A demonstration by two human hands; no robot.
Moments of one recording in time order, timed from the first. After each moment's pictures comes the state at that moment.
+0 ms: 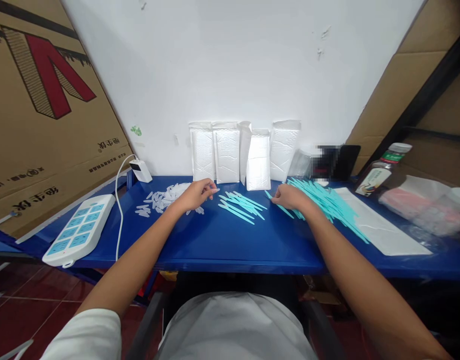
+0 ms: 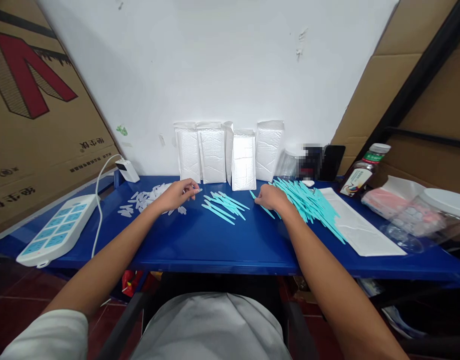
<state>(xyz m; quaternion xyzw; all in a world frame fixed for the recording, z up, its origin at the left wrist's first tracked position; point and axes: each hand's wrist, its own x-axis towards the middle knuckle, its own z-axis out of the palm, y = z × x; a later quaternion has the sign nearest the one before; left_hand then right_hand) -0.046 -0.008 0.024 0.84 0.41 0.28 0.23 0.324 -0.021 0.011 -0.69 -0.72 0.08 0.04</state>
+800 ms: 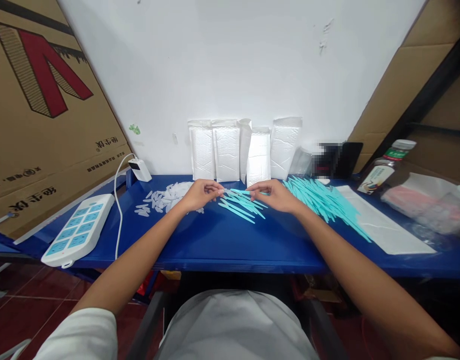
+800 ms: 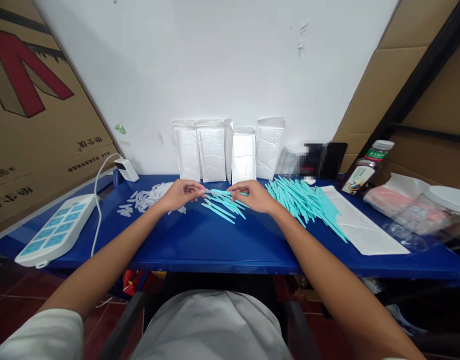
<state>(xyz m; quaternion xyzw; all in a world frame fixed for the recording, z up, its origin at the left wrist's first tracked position) -0.026 -0.018 0.026 0.77 0.38 0.35 0.37 0.275 -0.049 0.025 -0.39 -0.79 0.30 0.37</state>
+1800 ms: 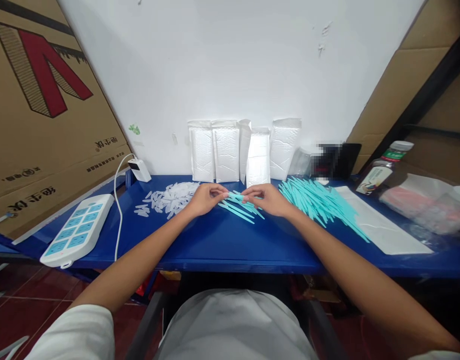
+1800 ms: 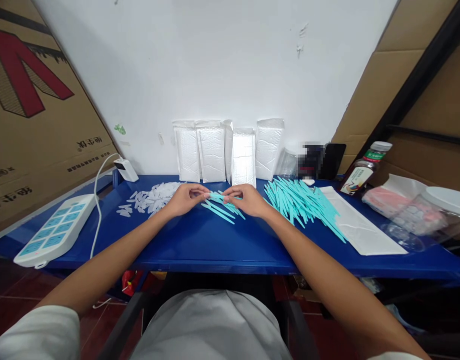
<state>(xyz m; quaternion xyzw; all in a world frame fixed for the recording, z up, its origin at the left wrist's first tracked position) -0.010 -0.021 0.007 0.80 0.39 0.36 0.28 0.260 -0.050 0.010 -0.40 -0.77 0.35 0.36</state>
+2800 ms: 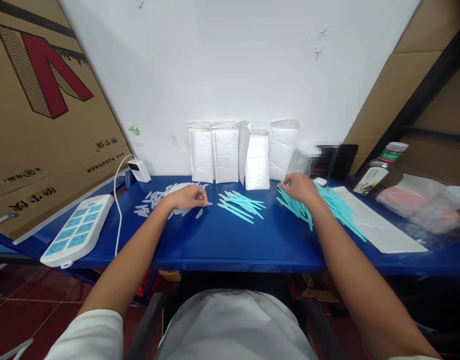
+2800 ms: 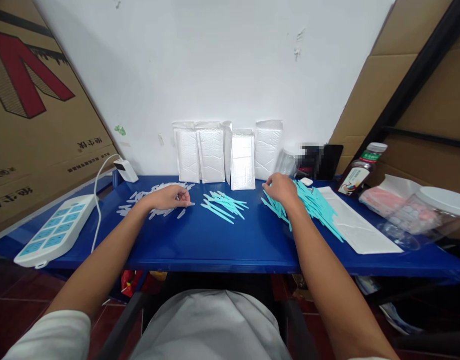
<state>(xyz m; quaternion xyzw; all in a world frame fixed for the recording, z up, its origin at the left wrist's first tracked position) -0.073 -0.001 0.038 0.86 0.42 0.11 0.28 0.346 -0.024 0.025 -0.74 -0.65 -0.05 0.16</state>
